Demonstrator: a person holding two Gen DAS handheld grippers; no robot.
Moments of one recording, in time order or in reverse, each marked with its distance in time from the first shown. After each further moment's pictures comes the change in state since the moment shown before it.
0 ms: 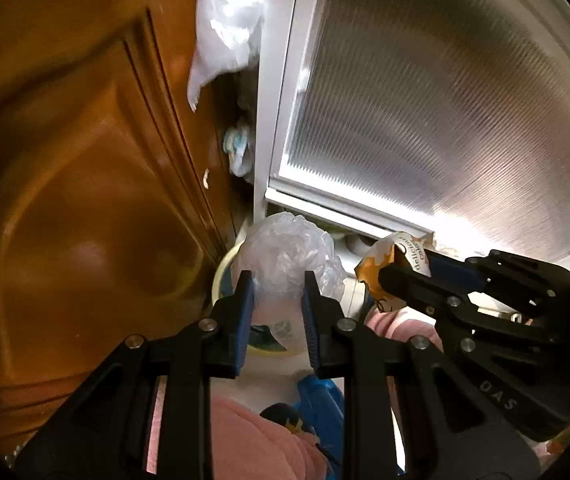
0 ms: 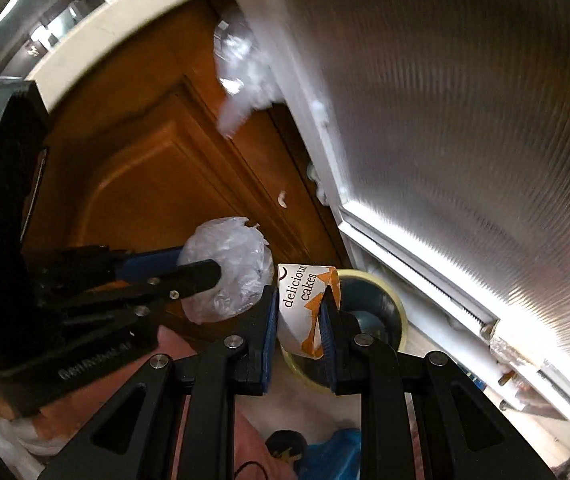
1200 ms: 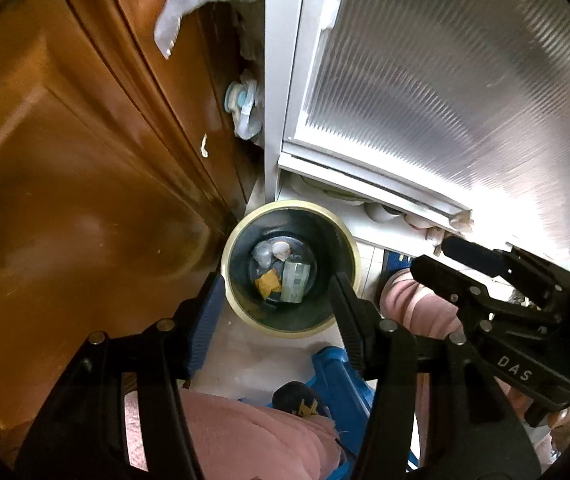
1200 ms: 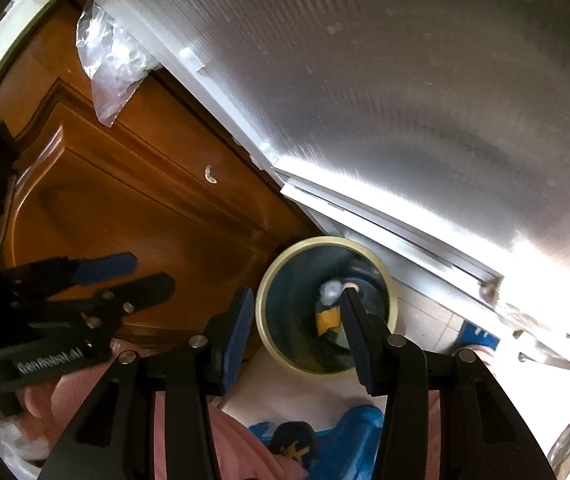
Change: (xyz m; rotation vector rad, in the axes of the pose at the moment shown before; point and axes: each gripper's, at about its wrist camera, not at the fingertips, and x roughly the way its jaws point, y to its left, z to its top) left arm 0.047 0.003 0.010 0.016 0.147 0.049; right arm 0.045 -0.065 -0.013 0.199 0.108 -0.038
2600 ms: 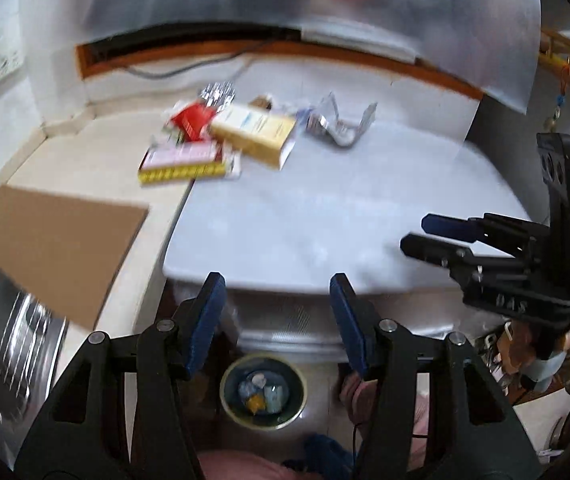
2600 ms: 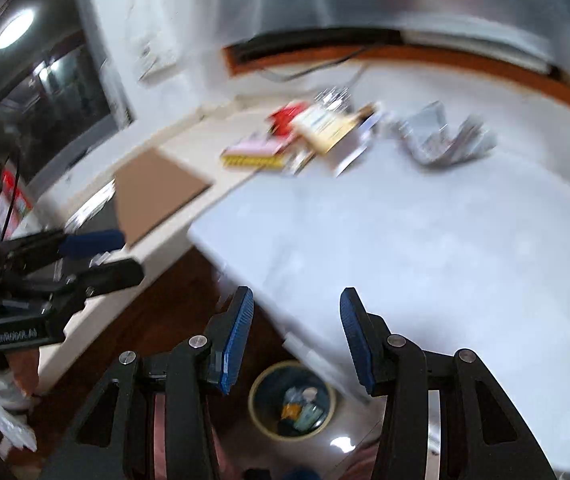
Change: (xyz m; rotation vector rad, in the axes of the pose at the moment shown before) left arm -0.342 -0.072 0.070 0.226 -0.506 -0.128; right arm -0.357 0.058 0.087 -0.199 -0.406 -0.075
